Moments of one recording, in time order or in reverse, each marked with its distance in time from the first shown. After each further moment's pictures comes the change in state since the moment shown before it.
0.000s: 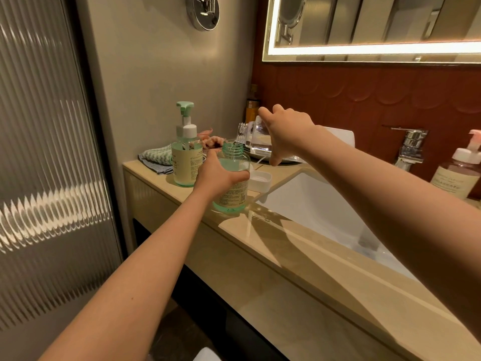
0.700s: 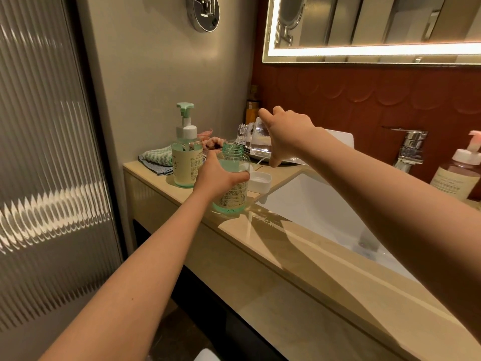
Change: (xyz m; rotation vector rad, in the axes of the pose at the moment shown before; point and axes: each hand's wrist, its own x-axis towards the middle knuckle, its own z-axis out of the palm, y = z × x) left_hand 0.002 -0.001 0.000 0.031 0.001 -0.007; right_hand 0.000 0.001 0.002 0.010 0.010 -0.001
